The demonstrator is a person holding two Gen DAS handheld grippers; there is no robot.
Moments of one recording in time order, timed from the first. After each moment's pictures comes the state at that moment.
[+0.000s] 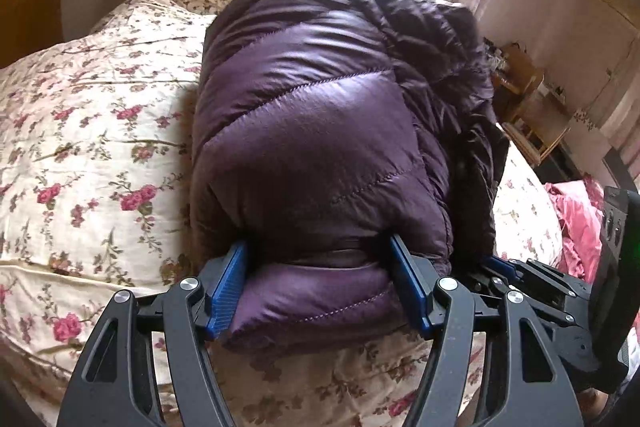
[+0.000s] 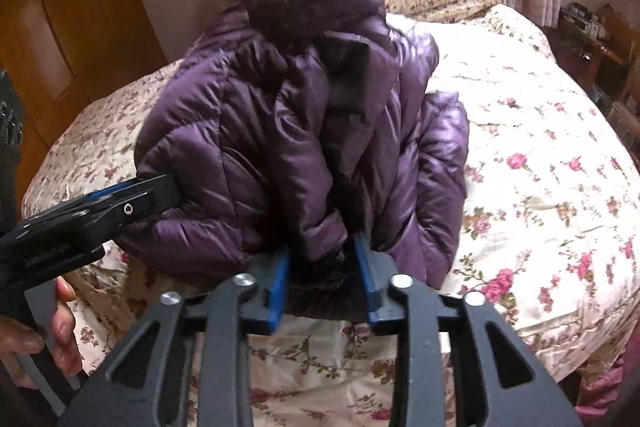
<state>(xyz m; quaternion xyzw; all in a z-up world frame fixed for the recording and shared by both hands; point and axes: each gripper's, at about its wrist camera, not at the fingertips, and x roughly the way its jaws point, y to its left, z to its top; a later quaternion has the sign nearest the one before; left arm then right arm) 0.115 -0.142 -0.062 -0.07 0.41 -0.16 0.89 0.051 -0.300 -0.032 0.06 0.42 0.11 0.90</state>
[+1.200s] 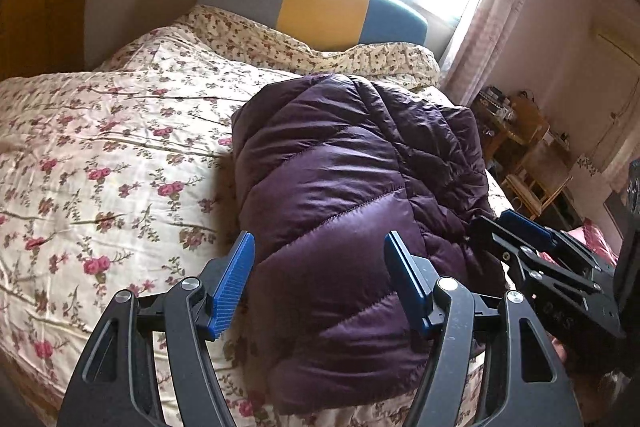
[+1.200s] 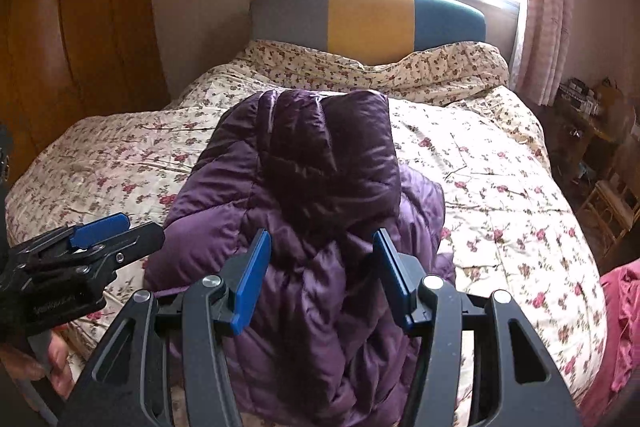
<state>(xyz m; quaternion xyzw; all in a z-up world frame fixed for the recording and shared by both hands) 0.148 -0.104 -0.004 -0.11 0.36 -0.14 0.92 0.110 -0.271 0.049 -0.02 0.35 0.09 0.93</state>
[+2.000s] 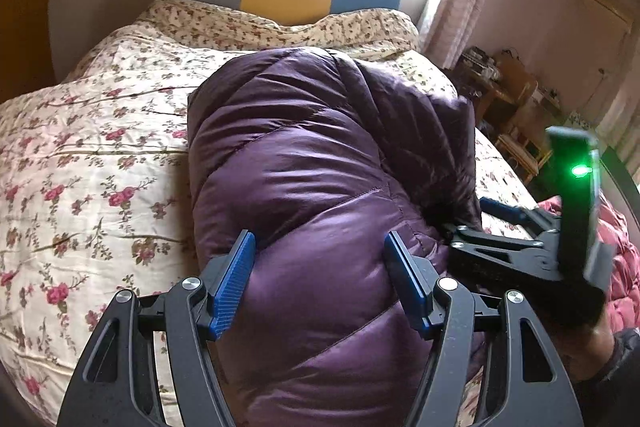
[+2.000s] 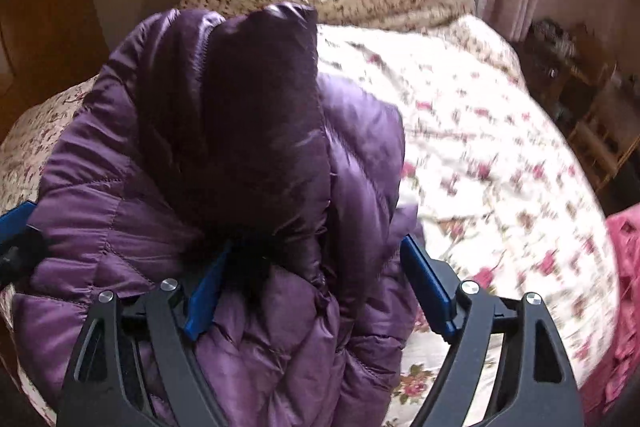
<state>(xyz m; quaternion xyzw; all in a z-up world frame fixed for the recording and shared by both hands) 0.178 -0.142 -0.030 -0.05 0.38 -0.18 0.90 0.168 -0.334 -0.050 0.02 0.44 0.02 0.90</state>
